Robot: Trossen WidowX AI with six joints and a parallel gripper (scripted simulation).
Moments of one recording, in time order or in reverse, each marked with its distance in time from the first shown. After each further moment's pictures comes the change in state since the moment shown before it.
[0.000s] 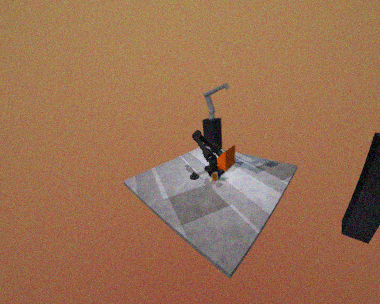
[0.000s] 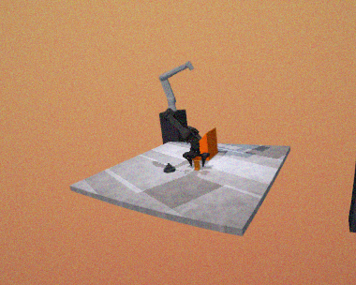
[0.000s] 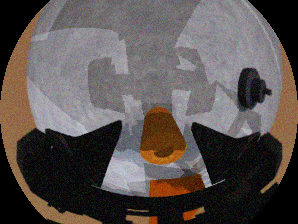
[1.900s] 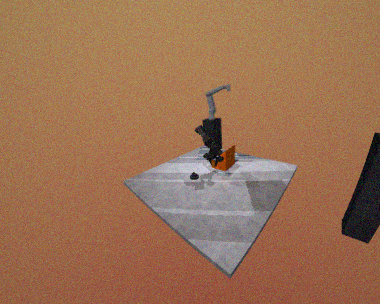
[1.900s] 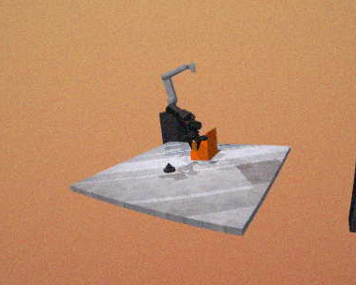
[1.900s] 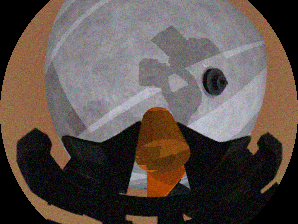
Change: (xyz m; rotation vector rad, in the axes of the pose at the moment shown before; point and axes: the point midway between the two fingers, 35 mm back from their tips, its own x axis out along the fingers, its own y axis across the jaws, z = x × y) arm -0.124 -0.002 -0.001 -0.015 0.007 -0.009
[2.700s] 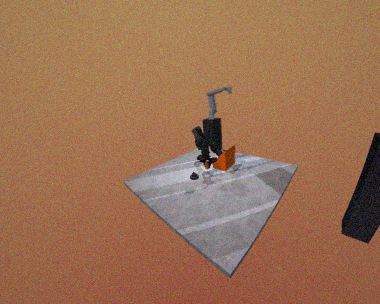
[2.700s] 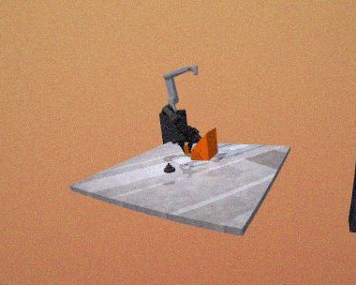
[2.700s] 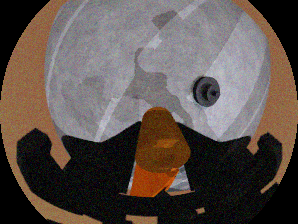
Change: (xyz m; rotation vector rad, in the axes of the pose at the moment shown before) arm 0.011 -0.048 0.035 -0.001 0.006 0.039
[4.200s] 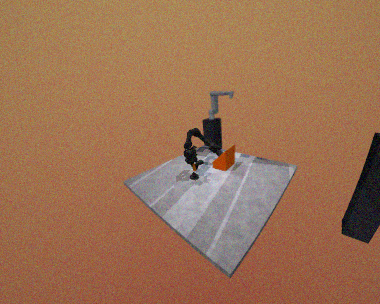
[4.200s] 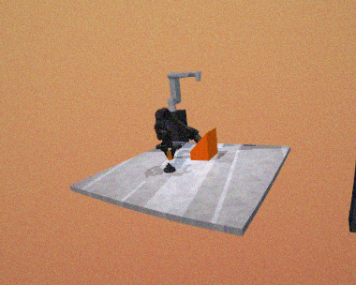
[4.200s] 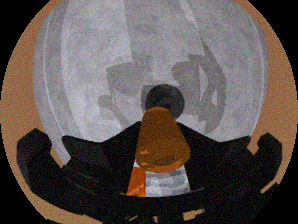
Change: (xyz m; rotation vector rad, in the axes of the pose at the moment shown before) arm 0.030 -0.125 0.035 0.009 -0.004 -0.028
